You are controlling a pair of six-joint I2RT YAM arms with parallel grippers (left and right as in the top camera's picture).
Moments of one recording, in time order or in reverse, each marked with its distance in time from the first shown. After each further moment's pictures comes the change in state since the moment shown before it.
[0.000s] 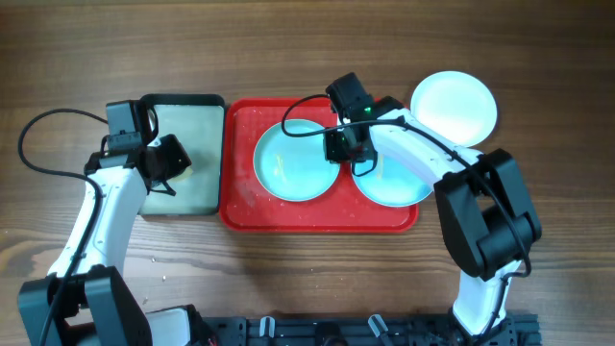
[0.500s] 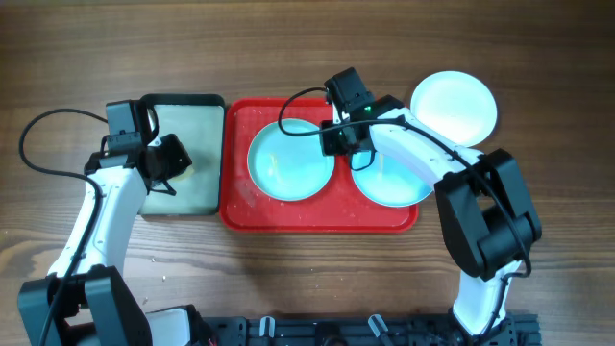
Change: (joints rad) left arm 0.000 0.000 0.000 0.005 0.019 0.000; right arm 0.000 0.000 0.002 0.069 0.000 0.024
